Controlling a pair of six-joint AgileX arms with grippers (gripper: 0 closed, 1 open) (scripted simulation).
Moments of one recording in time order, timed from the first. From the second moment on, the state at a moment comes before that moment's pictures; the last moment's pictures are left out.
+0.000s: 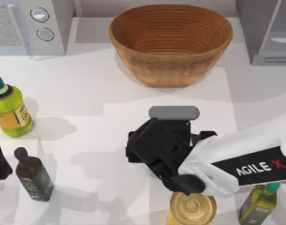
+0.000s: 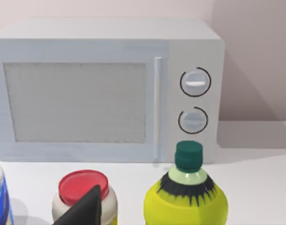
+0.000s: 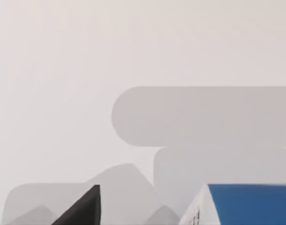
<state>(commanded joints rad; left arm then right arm) 0.00 0.00 0.00 0.00 0.00 0.00 0.92 2.02 0.96 0.09 0.67 0.73</state>
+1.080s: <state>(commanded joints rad) 0.00 0.00 0.00 0.00 0.00 0.00 0.92 2.02 0.96 0.09 0.67 0.73</state>
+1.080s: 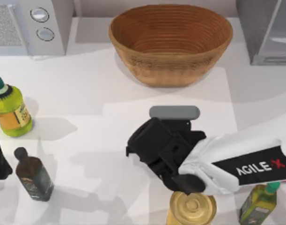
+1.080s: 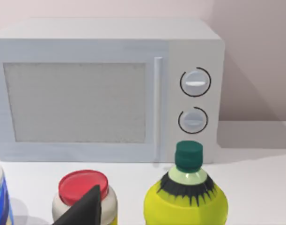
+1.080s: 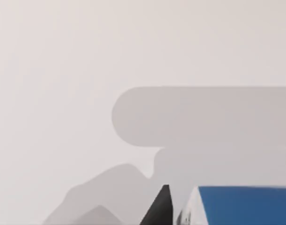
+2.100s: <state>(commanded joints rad) 0.00 0.00 0.00 0.00 0.00 0.00 0.95 1.76 1.24 -0.40 0.69 0.73</state>
